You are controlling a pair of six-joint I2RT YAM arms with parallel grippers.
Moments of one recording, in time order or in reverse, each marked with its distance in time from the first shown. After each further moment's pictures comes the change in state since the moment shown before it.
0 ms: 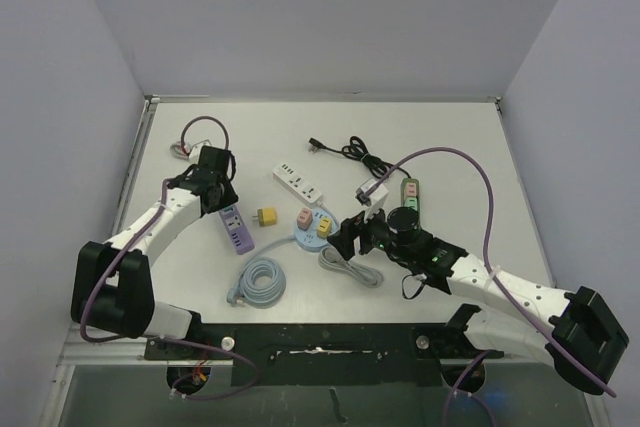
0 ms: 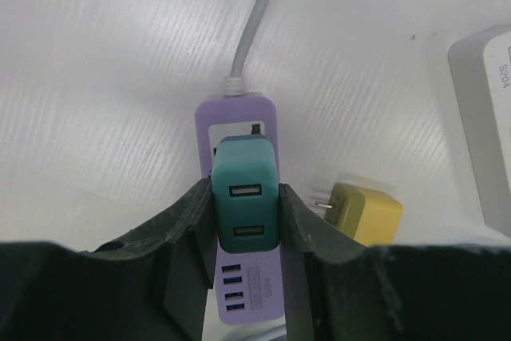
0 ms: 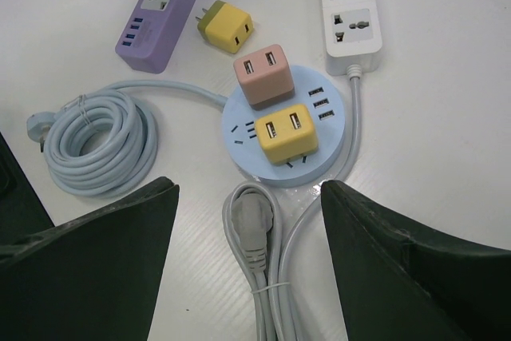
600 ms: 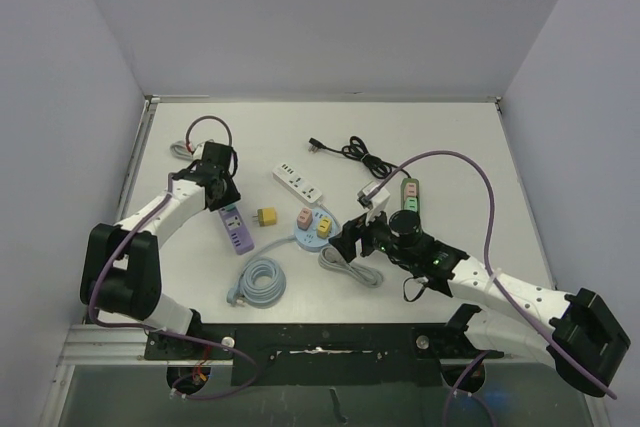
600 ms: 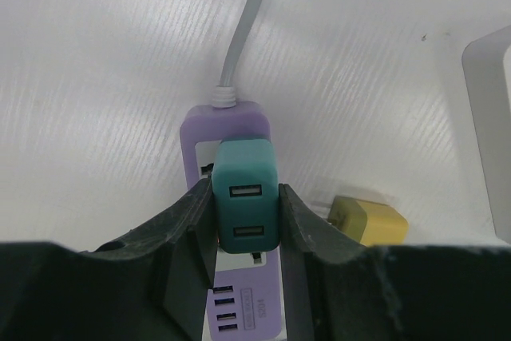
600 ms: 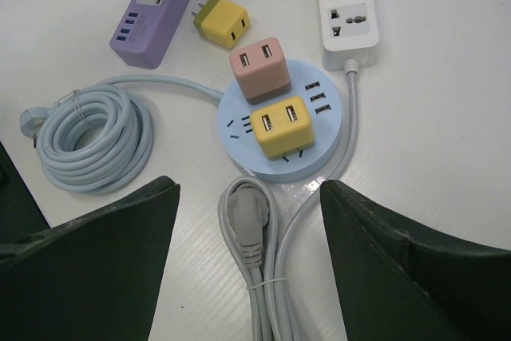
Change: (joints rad) left arm 0.025 0.122 0.052 0.020 0.060 0.010; right arm -0.003 -0.020 -0.039 0.024 0.003 -0.011
